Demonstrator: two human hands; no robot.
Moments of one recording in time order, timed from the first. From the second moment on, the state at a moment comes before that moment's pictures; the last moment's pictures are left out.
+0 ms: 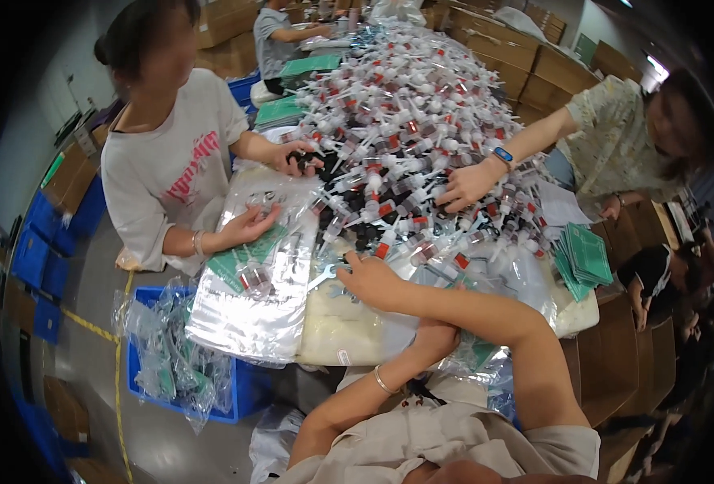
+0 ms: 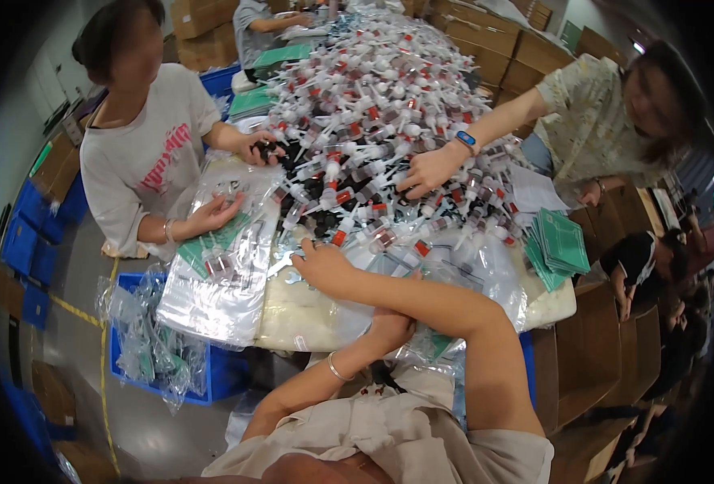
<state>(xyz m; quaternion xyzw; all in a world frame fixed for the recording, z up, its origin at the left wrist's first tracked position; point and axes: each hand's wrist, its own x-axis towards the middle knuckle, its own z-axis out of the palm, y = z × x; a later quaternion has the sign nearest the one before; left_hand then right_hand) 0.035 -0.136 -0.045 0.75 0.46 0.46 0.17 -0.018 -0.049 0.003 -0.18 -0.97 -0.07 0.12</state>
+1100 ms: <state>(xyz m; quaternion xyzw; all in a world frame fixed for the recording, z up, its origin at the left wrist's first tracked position) 0.030 -0.138 -0.041 0.75 0.45 0.44 0.20 0.067 0.080 0.025 -0.51 -0.83 0.08 0.20</state>
